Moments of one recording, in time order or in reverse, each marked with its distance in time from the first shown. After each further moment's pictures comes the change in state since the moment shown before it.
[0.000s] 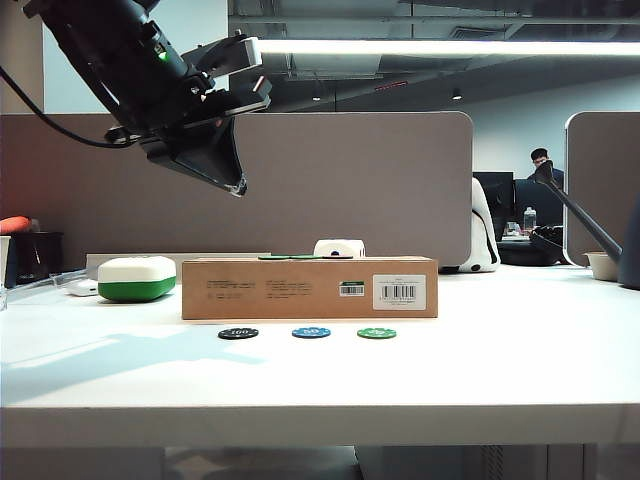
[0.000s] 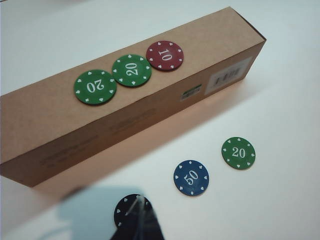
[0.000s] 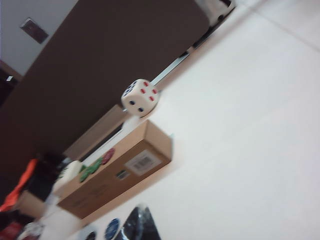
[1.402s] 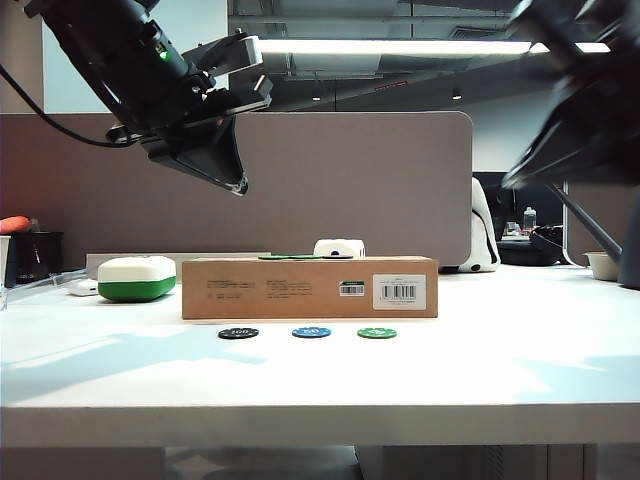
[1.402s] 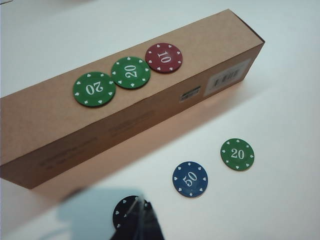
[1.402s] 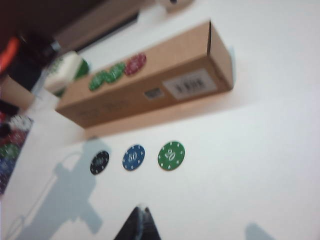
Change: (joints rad) left arm 0.000 0.000 0.000 0.005 -0.001 0.000; right arm 0.461 0.969 0.405 0.236 0.176 -0.124
